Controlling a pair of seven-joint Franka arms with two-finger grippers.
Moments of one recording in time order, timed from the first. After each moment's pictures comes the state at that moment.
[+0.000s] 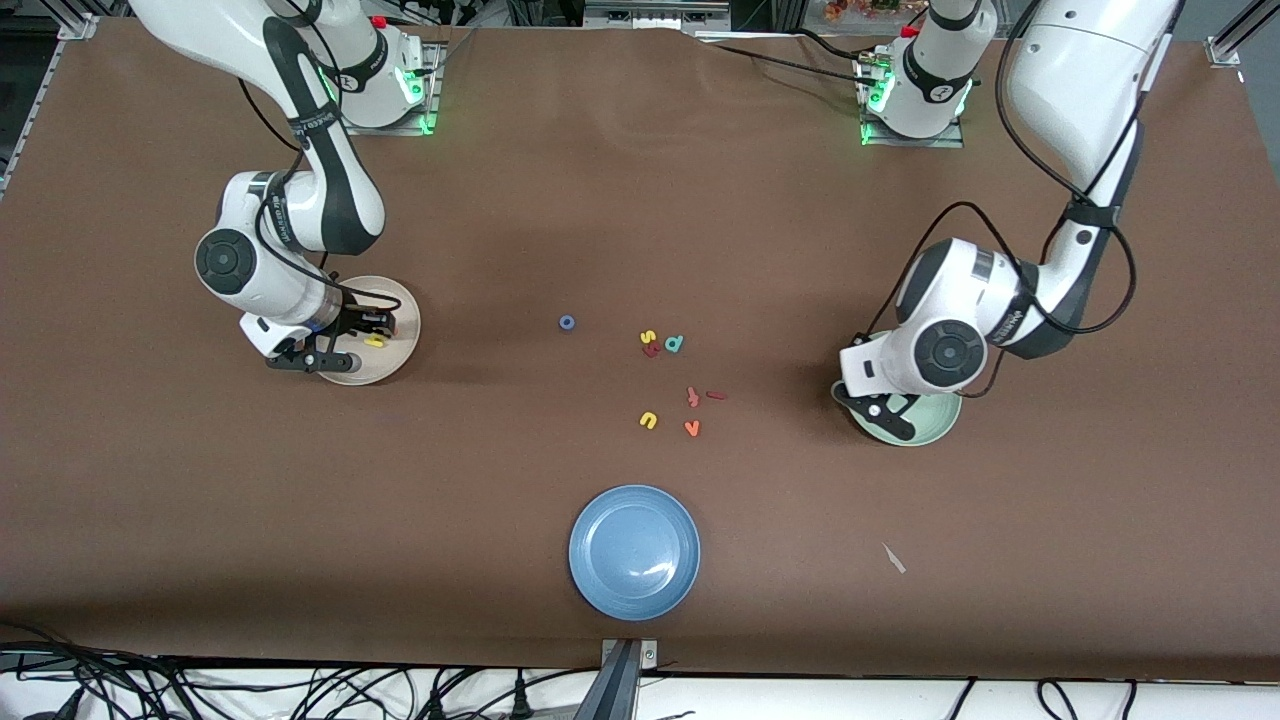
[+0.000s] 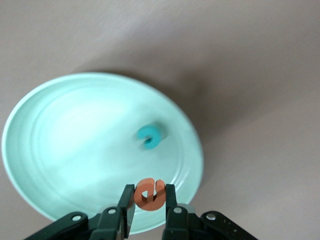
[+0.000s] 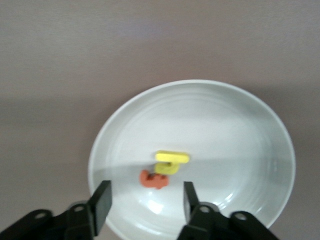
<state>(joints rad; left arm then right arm) -0.05 0.55 -0.22 -1.77 0.19 1.98 0.21 0.51 0.32 -0.34 -2.18 0.23 2.33 0.07</state>
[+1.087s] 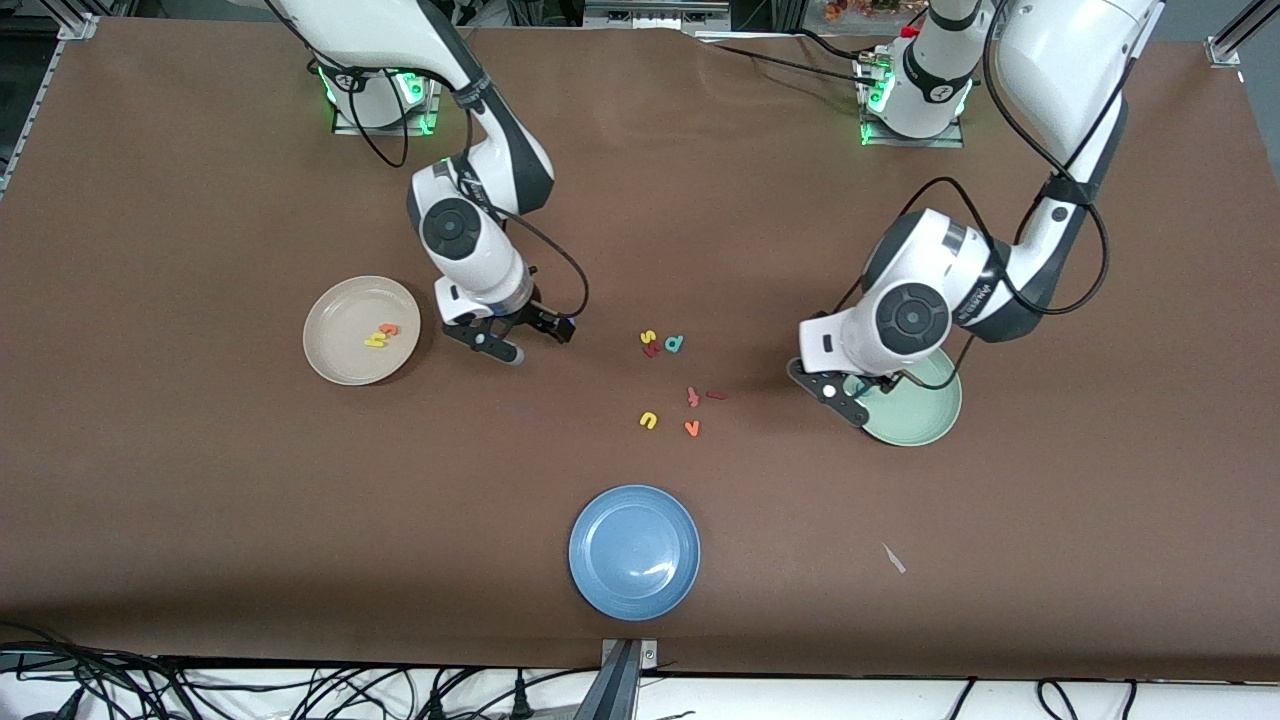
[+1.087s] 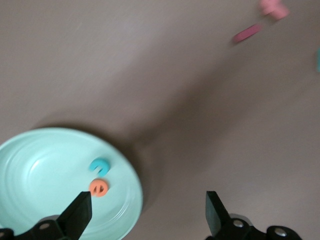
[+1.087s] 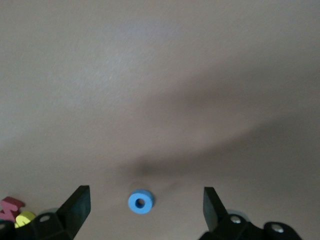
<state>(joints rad) -0.07 0.53 -0.38 -1.72 0.19 1.99 0.19 0.68 0.50 -0.06 -2.00 0.23 2.52 0.87</state>
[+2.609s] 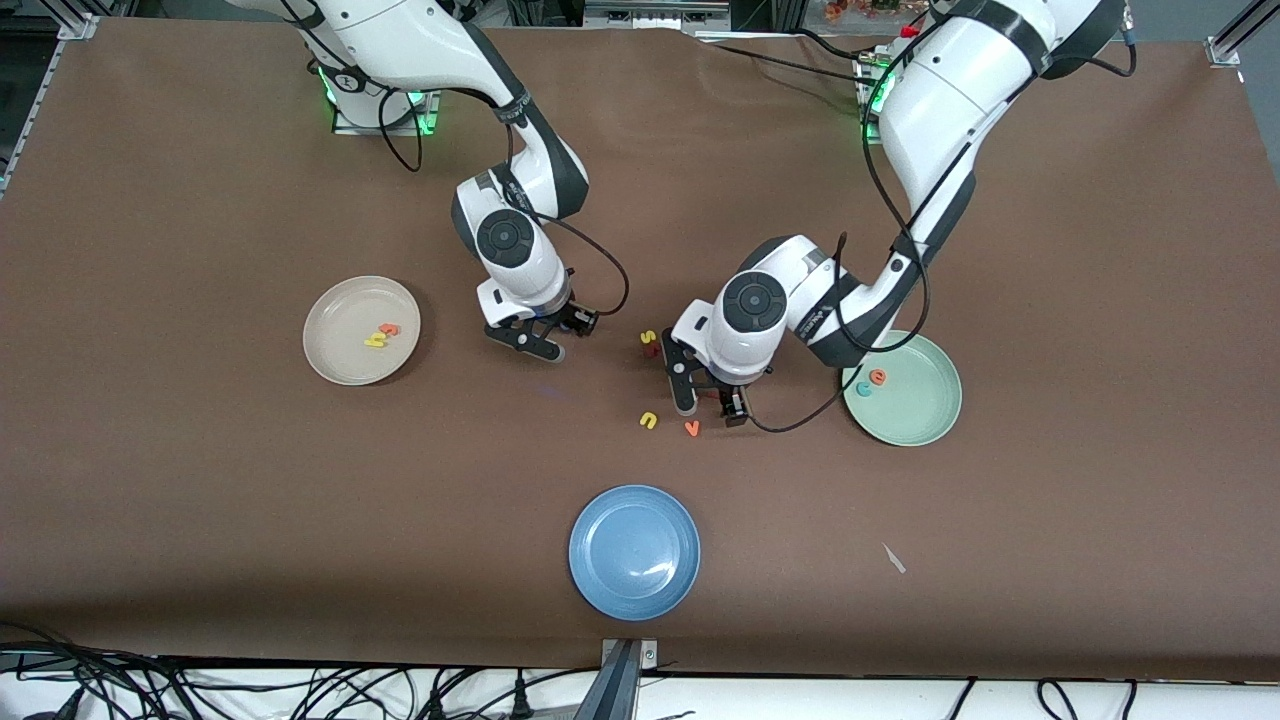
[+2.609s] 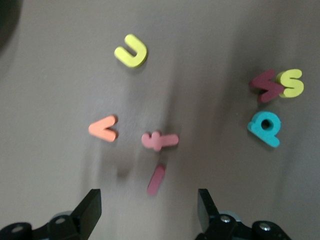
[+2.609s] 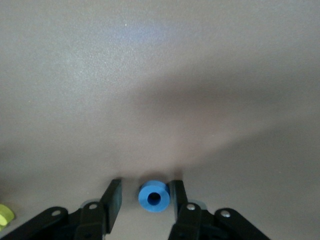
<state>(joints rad) -0.26 0.82 -0.39 -1.53 0.36 2.29 0.58 0.74 0.59 -0.06 -1.94 0.23 2.53 0.87</state>
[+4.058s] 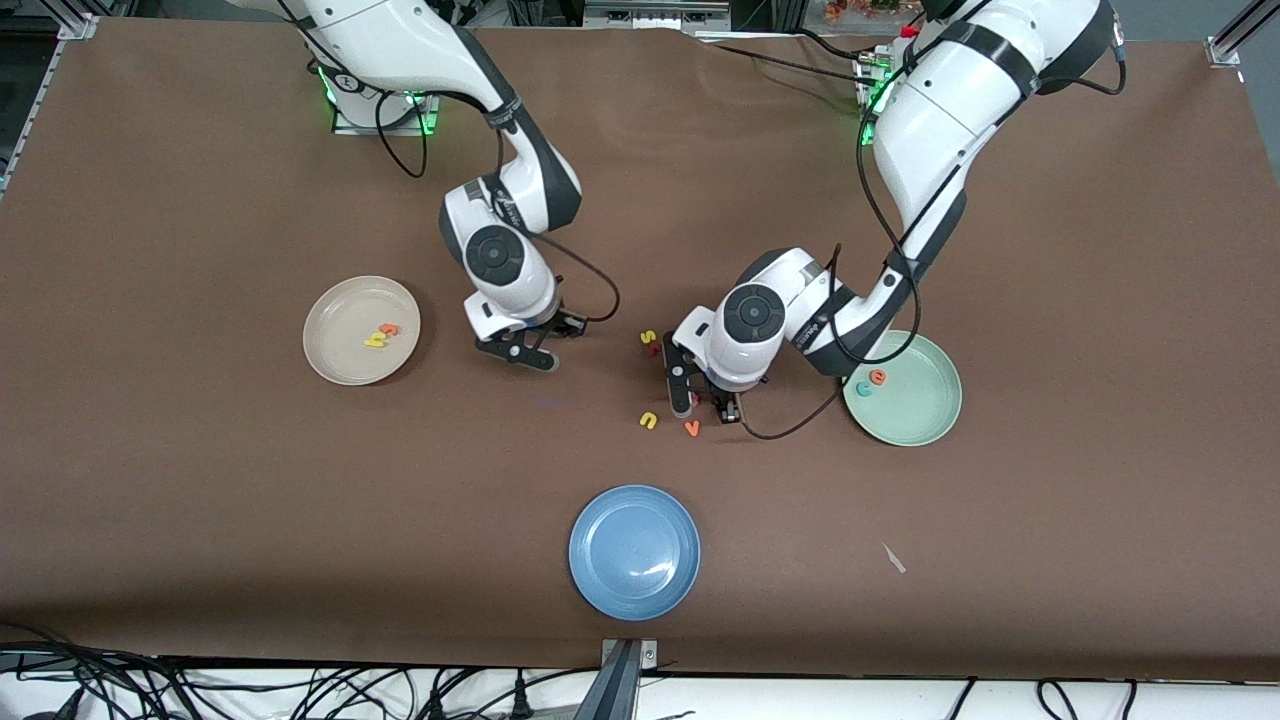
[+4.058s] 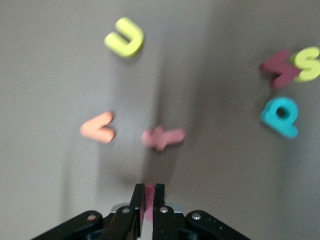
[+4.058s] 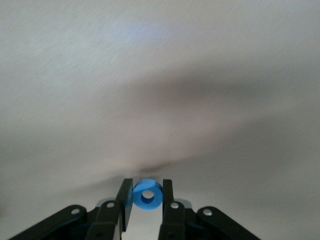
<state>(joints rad) -0.24 0.85 -0.39 -1.50 0.37 2.26 0.64 0.72 0.58 -0.14 -1.86 0.23 2.32 0.68</state>
